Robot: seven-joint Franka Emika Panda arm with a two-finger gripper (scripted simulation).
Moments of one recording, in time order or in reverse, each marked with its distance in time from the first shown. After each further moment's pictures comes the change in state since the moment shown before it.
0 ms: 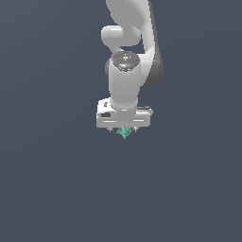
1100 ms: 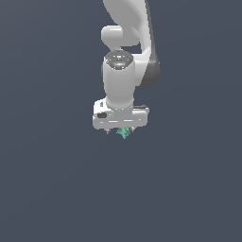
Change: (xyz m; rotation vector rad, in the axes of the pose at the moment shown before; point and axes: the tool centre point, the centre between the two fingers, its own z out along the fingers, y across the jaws) arm 0.003 0.011 -0.001 0.012 0.028 -0.044
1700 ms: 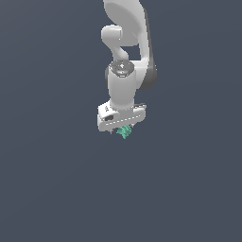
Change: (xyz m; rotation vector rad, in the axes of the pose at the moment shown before) arm -0.035 -0.009 0.035 -0.002 -0.020 -0.246
